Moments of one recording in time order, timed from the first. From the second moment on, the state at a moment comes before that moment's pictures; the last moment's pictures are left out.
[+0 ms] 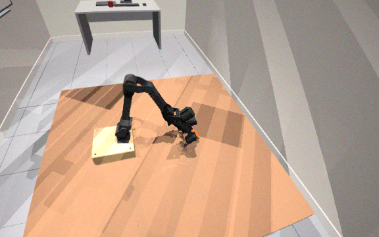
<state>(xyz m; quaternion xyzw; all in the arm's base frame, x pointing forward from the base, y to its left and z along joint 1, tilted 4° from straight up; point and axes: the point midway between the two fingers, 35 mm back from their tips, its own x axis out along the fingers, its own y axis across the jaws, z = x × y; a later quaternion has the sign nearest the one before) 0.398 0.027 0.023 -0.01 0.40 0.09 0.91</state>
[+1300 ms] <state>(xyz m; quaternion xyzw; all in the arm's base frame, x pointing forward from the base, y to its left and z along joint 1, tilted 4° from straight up) 0.385 0.029 -0.006 0.01 0.17 0.09 0.98</state>
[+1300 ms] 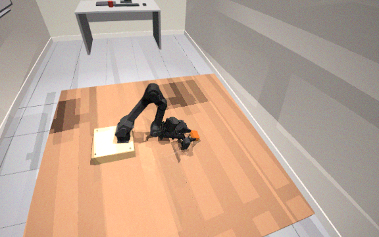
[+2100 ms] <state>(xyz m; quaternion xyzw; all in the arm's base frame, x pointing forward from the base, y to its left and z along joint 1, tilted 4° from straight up) 0.382 0.028 -0.004 0.01 0.16 0.09 0.98</state>
